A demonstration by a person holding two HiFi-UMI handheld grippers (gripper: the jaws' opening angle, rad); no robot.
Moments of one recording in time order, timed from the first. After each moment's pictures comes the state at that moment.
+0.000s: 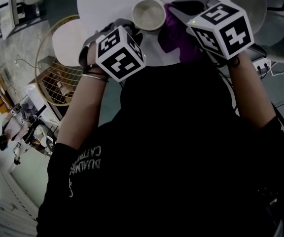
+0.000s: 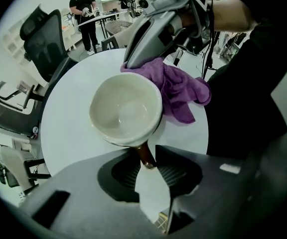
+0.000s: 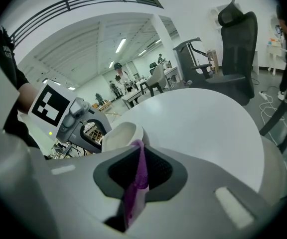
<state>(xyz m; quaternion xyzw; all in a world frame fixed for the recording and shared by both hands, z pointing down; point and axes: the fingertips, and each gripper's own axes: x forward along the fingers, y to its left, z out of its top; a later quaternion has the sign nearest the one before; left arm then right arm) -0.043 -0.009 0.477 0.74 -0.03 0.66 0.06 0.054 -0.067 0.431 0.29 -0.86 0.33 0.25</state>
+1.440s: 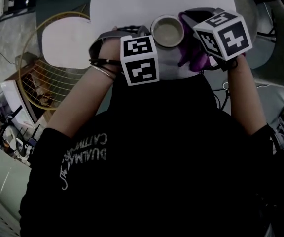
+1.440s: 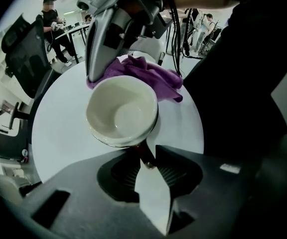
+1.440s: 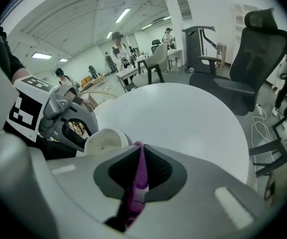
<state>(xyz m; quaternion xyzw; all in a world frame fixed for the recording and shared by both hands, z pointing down) -0.059 -0.018 0.471 0.77 0.07 0.64 0.02 0.027 -0.117 0.433 0.28 -0.82 0.31 0.40</state>
